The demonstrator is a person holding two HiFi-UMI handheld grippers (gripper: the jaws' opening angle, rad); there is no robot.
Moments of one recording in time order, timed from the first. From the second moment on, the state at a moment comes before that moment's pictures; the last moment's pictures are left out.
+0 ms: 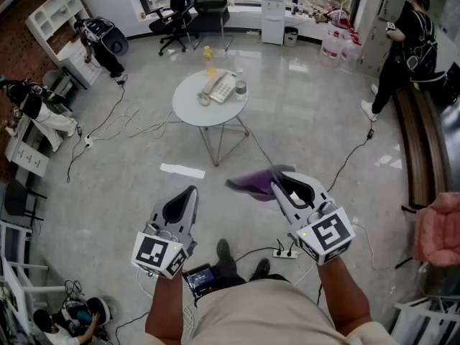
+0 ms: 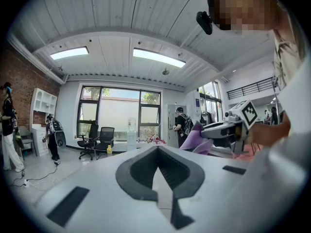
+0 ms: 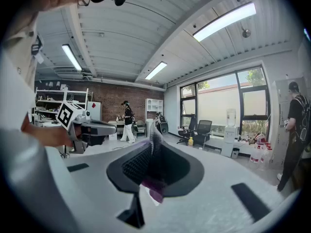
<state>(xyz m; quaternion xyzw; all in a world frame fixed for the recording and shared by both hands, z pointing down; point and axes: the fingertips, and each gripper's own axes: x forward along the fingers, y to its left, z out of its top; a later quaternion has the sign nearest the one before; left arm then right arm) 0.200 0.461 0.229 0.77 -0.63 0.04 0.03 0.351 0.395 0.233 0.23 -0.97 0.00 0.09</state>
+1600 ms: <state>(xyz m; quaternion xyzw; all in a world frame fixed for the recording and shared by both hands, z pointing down) 0.028 0.389 0.261 0.83 -0.55 0.02 0.07 0.181 0.328 0.239 0.29 -0.95 0.04 0.10</state>
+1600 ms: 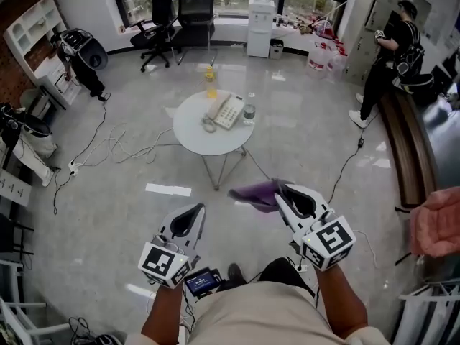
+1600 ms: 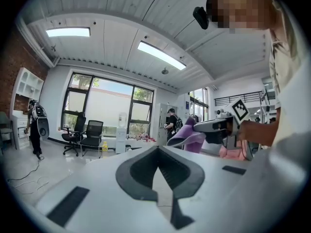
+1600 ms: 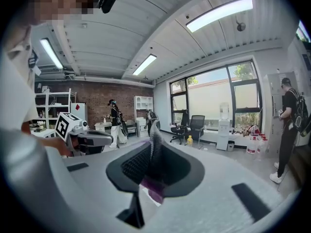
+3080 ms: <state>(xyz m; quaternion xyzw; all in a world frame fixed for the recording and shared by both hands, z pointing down) -0.033 0.096 0.302 0.77 -0.63 0.07 0.11 0.093 -0.008 0.296 0.19 -0.97 0.10 0.10</state>
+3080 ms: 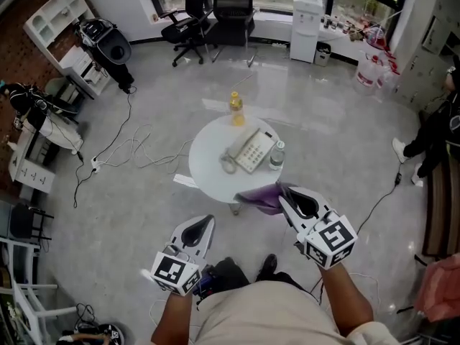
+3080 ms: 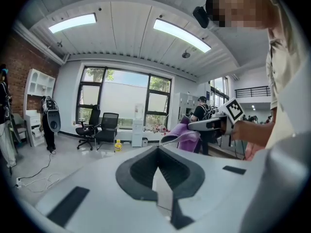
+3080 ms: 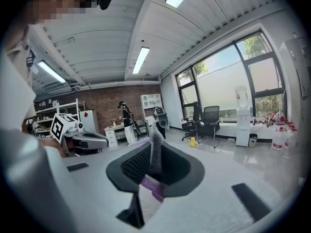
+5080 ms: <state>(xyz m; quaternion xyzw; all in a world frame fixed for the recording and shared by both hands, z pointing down) -0.144 -0.179 0.484 0.84 -0.49 0.15 0.18 0.032 -0.147 0.411 0.34 -0.91 0.19 0.17</state>
